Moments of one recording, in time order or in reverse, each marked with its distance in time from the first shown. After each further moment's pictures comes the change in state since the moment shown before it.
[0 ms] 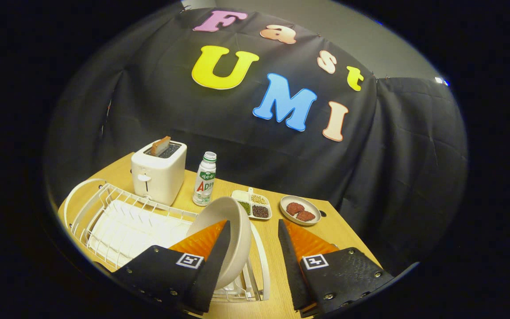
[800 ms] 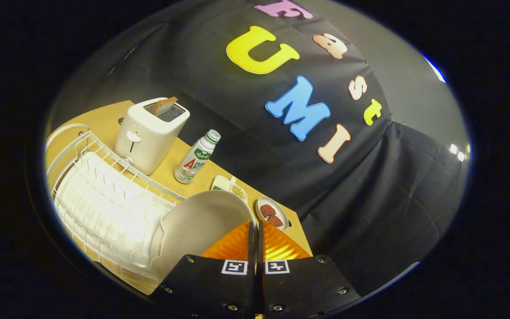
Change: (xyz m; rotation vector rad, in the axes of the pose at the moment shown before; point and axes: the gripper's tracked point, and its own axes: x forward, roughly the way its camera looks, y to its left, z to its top) arm 0.003 0.010 0.026 -0.365 0.075 -0.174
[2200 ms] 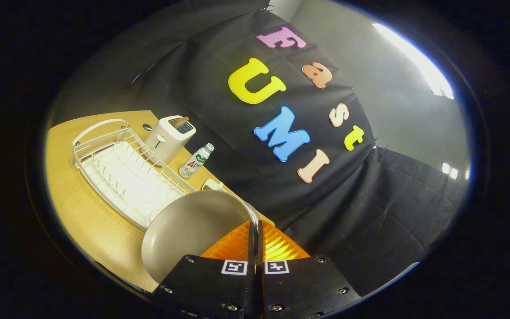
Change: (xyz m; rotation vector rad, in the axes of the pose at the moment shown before) arm -0.166 -0.083 -0.060 -0.071 -0.185 0.013
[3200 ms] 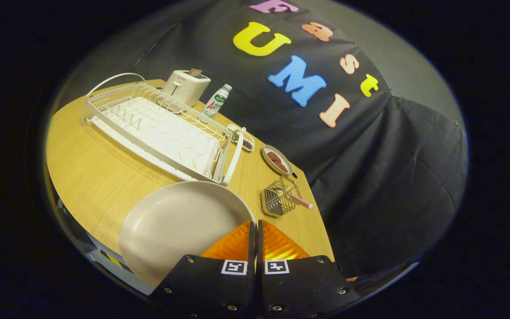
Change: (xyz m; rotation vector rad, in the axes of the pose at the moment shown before) arm 0.008 0.066 -0.174 0.142 0.292 0.146
